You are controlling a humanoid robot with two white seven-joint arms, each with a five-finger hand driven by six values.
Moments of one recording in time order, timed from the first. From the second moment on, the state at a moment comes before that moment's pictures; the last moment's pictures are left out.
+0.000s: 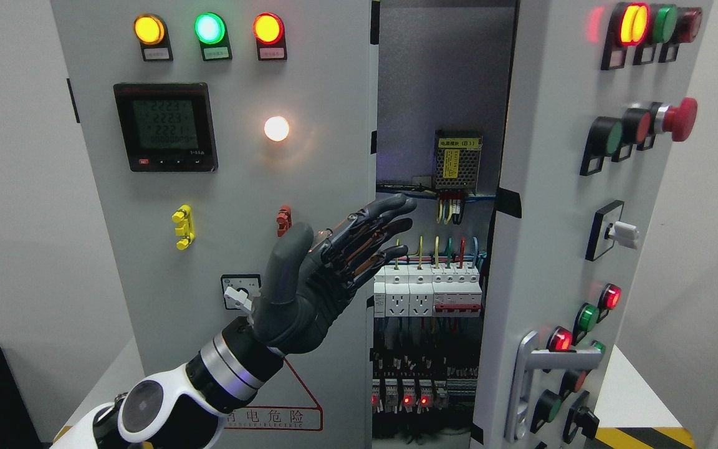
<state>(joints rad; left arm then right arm) -0.92 0.45 -0.71 -1.86 0.92 -0.04 -0.06 0.13 0.12 0.09 -0.12 0.00 -0.01 -0.09</state>
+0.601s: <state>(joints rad) -1.03 0.36 -0.83 -1.82 0.93 -0.03 -0.06 0.13 0.12 0.09 -0.12 0.00 -0.01 -0.09</state>
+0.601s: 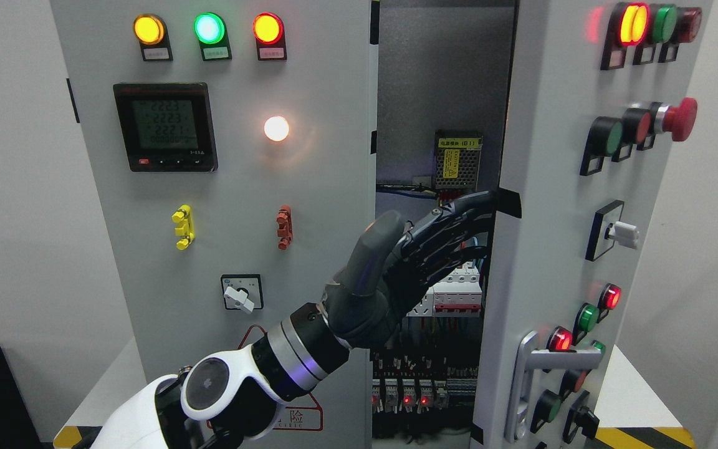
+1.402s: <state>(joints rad) -1.09 0.27 -0.91 -1.80 0.93 -0.03 -0.02 0.13 0.12 0.09 -0.12 0.00 -0.01 -0.09</state>
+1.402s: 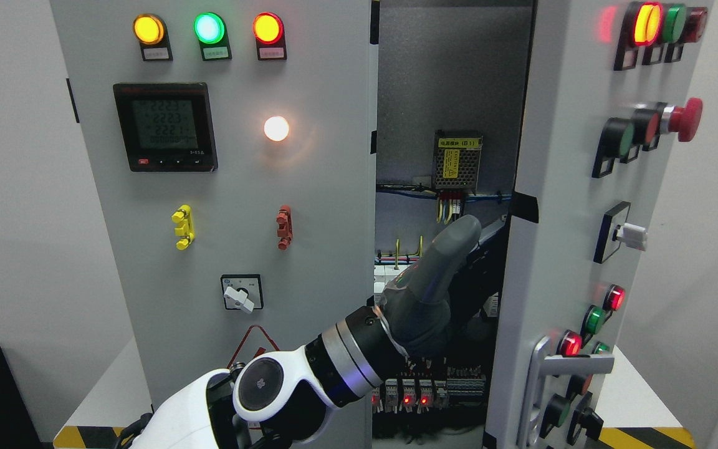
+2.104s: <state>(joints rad) -1.16 0.20 -1.00 -1.79 0.92 -0.02 0.00 0.13 0.12 0.09 -0.12 0.00 -0.01 -0.09</state>
